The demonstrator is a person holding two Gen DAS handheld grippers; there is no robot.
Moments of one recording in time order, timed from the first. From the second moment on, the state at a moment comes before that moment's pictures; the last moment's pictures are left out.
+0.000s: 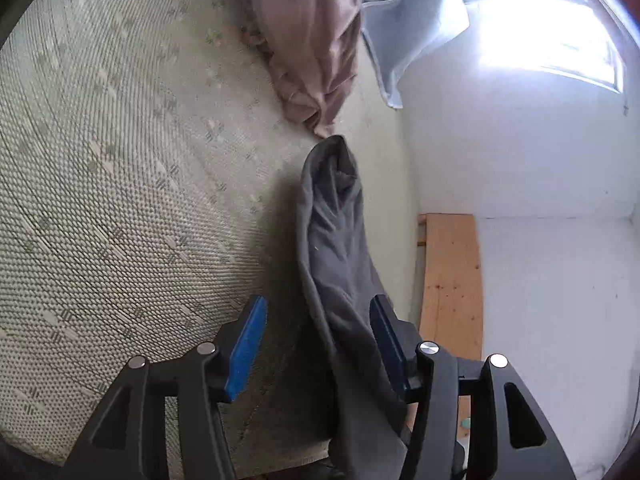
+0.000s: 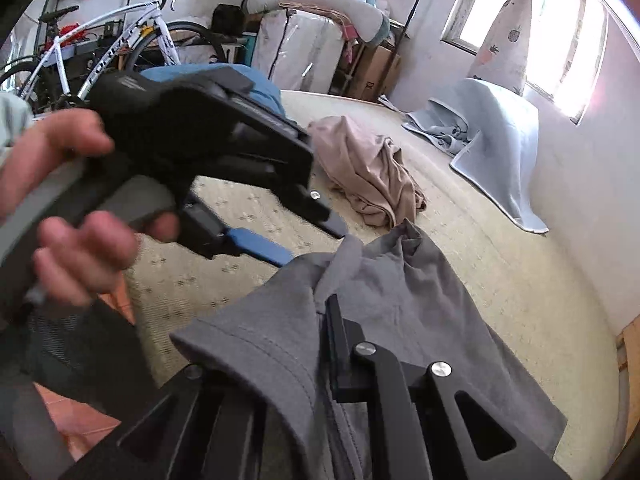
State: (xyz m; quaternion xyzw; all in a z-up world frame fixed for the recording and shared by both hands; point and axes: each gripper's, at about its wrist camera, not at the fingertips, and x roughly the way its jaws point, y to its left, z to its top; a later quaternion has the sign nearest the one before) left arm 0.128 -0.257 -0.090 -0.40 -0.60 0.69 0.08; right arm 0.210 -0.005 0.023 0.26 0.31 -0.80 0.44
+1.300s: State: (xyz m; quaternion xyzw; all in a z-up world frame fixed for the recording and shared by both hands) left arm 0.058 -0.241 0.004 -0.38 -0.50 0.77 0.13; right arm 0.291 0.104 0.091 0.23 0.18 -0.84 0.45
